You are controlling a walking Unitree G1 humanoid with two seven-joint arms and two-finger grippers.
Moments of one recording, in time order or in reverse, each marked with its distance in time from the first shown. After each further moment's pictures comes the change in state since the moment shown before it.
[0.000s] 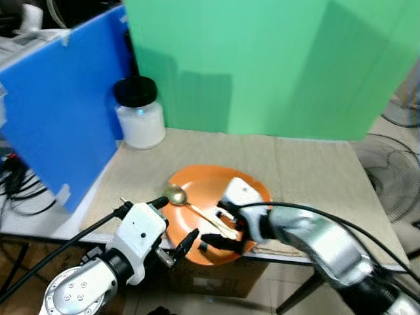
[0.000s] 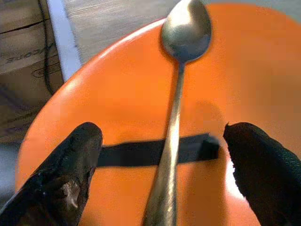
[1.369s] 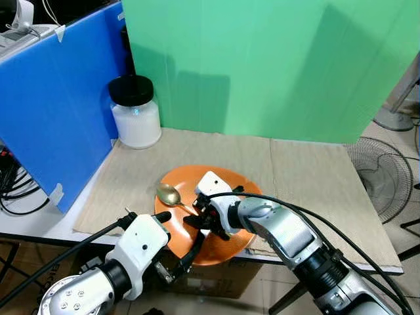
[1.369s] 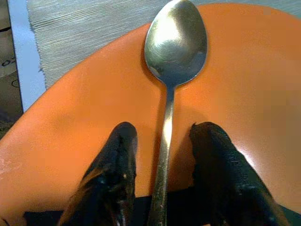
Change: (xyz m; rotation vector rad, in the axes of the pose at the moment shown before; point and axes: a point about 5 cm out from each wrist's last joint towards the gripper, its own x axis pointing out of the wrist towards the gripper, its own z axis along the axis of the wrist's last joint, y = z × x) left arm -0.008 -0.009 -0.007 -0.013 0.079 -0.077; right arm 0.048 -0.005 0.012 0.035 0.013 -0.010
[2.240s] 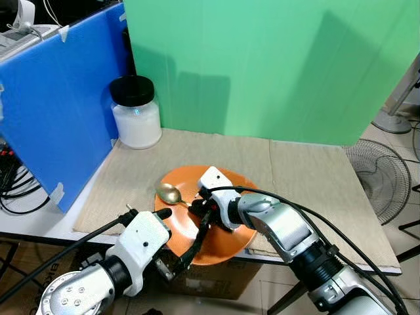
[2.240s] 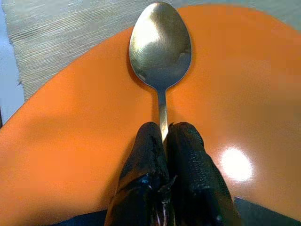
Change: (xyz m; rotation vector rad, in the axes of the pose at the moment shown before) left arm 0.002 0.003 0.004 0.026 -0.010 0.000; right arm 0.003 -0.010 0.001 0.062 -0.017 -0.038
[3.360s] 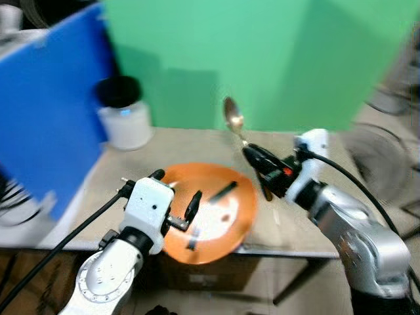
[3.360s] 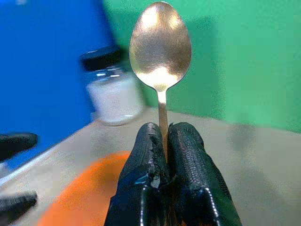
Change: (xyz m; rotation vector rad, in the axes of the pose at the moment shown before) left arm 0.031 0.012 0.028 -0.091 -0.199 0.380; right arm -0.129 -0.021 0.015 0.271 -0.621 -0.319
